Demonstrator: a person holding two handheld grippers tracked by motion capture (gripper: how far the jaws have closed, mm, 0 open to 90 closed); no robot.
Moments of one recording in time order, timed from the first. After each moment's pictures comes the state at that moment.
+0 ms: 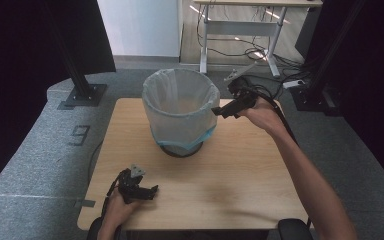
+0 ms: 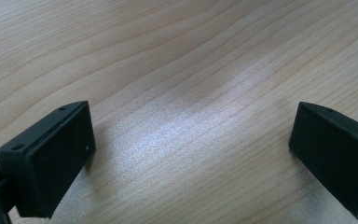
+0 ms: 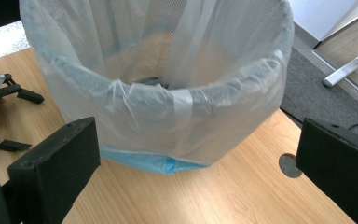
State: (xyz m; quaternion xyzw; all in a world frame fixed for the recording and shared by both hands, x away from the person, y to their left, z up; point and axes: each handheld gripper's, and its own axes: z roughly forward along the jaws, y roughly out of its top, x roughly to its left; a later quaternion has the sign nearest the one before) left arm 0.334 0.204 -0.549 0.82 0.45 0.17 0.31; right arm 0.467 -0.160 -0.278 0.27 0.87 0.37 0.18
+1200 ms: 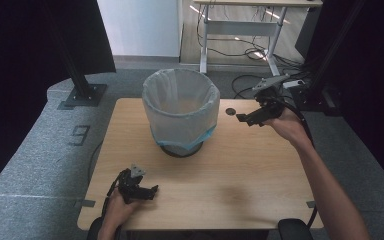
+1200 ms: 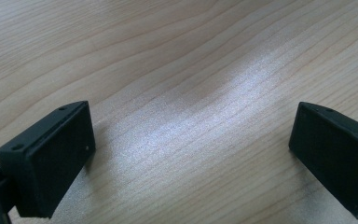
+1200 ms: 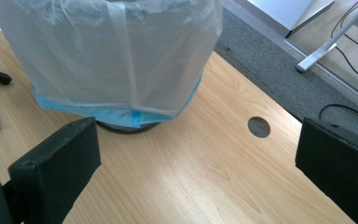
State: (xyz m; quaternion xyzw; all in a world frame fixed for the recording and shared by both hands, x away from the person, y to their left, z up) left arm 0.334 0.204 -0.549 0.82 0.45 0.17 0.31; right arm 0.449 -0.230 -0.297 0.31 0.85 0.37 0.21
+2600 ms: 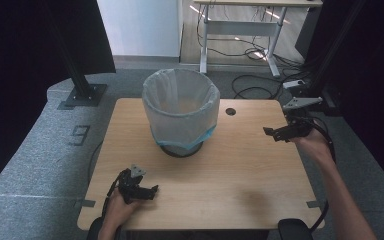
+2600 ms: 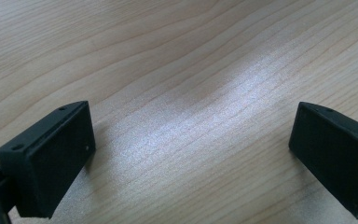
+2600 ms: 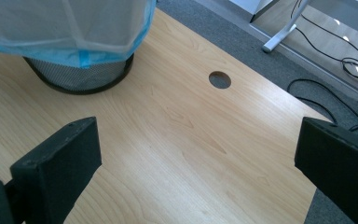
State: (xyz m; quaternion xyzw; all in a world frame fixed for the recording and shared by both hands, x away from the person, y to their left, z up) left arm 0.334 0.203 -0.549 0.82 0.45 0.17 0.31; right arm 0.420 -0.311 -0.342 0.36 0.83 0.36 0.25
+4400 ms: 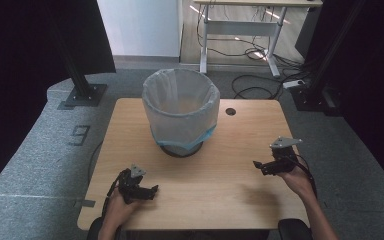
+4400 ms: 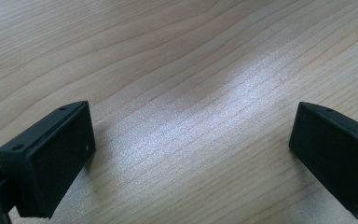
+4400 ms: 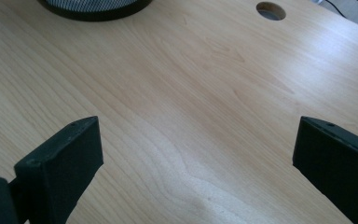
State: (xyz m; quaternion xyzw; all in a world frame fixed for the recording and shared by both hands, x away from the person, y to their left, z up) left arm 0.334 0.203 -0.549 0.82 0.45 0.17 0.31; right arm 0.388 -0.303 -0.469 0.36 0.83 0.36 0.22
